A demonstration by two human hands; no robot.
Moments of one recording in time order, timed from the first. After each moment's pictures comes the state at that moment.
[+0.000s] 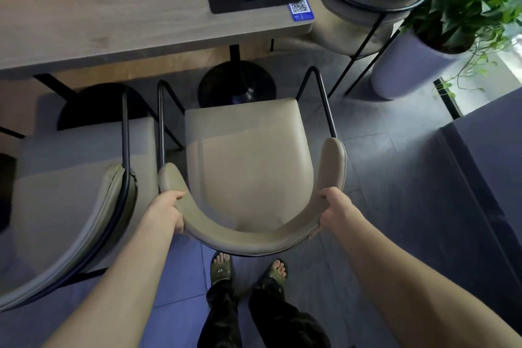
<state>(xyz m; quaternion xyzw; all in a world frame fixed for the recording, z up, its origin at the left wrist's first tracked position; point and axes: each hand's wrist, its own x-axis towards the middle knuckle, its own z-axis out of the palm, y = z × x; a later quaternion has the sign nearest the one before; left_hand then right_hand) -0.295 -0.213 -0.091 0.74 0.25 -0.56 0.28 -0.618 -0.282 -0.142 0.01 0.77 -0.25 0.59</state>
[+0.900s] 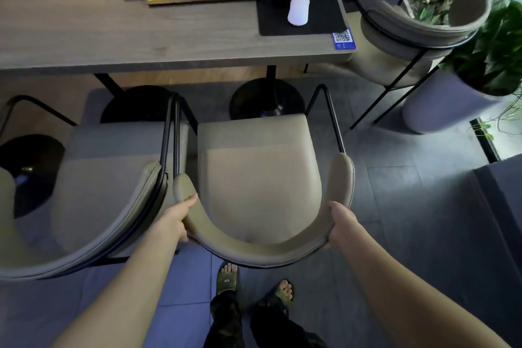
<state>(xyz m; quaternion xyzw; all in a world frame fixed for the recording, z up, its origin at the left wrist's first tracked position) -0.265 -0.180 -0.076 0.73 0.23 -0.55 0.33 -0.569 -0.284 -0.104 -0.05 0.79 -0.18 0.59</state>
